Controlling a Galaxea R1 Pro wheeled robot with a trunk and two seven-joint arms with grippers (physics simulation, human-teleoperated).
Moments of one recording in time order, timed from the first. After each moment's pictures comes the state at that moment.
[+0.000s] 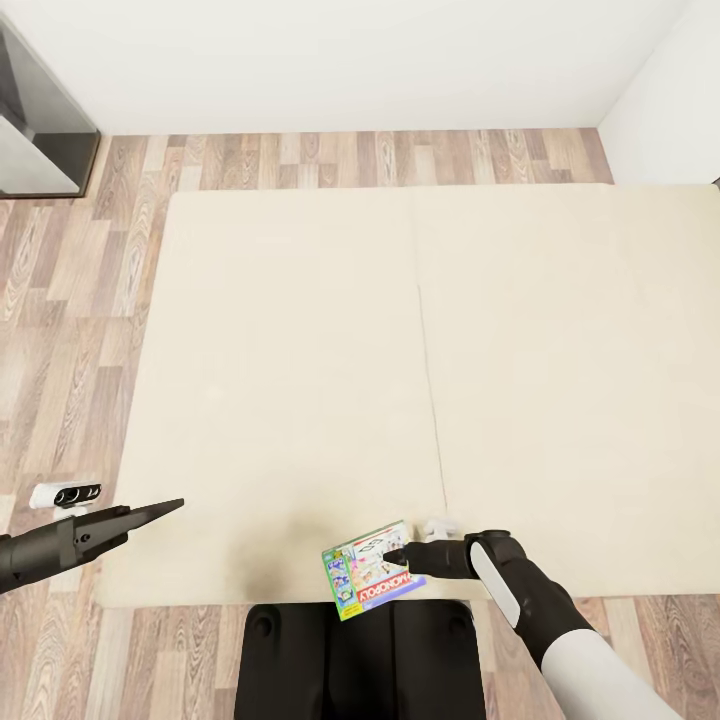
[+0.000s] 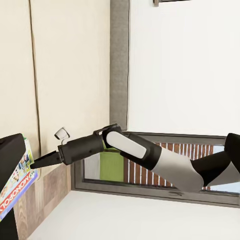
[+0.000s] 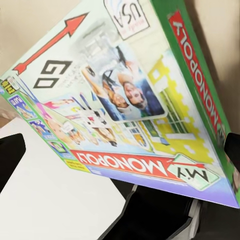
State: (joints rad) left arm -0.31 0.44 0.34 -1.42 0.48 0.94 -1.54; right arm -0.61 -0.03 0.22 -0.80 -0.38 0.76 0.37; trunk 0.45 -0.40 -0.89
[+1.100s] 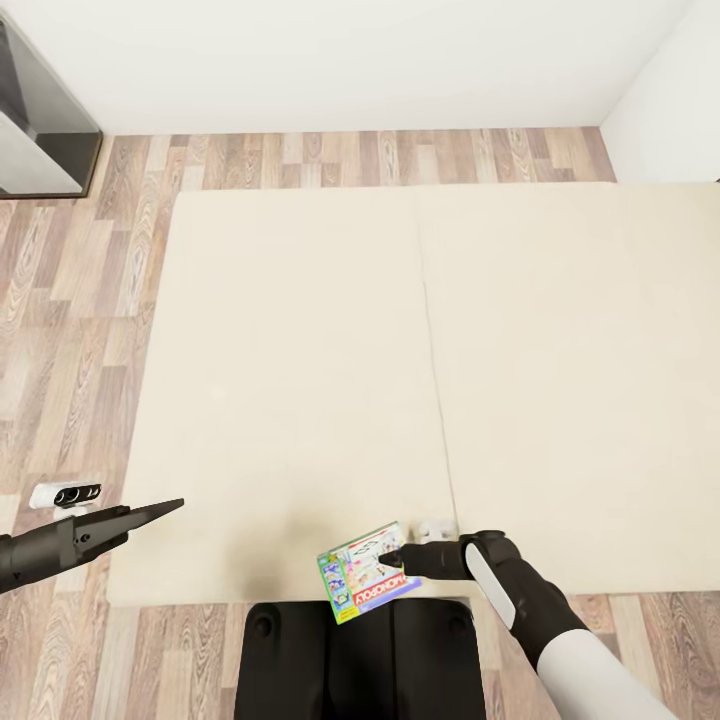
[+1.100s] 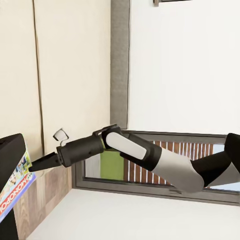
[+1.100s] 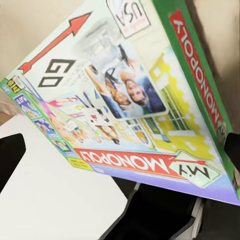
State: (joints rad) left arm -0.31 0.44 0.34 -1.42 0.48 0.94 -1.54; right arm -0.61 -0.02 0.24 -0.80 -0.37 0.76 0.37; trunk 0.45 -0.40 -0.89
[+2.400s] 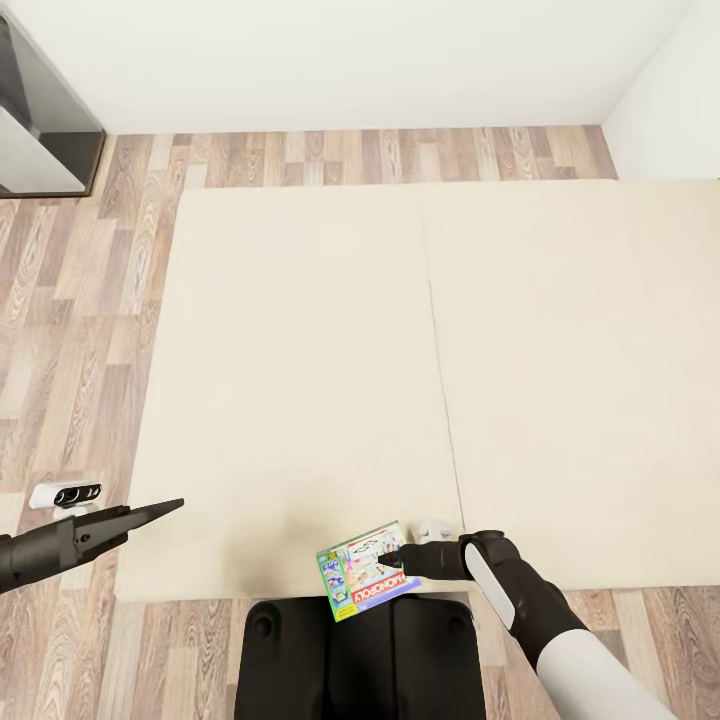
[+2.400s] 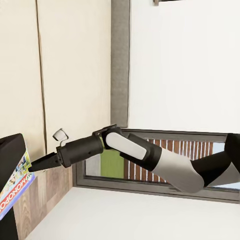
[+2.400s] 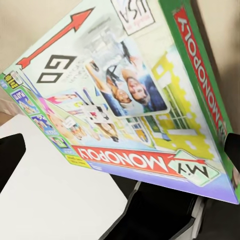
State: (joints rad) left arm -0.31 0.44 0.34 -1.42 0.48 0.94 -1.54; right arm -0.61 -0.02 0.24 -0.80 -0.37 0.75 0.37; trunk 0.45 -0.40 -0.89
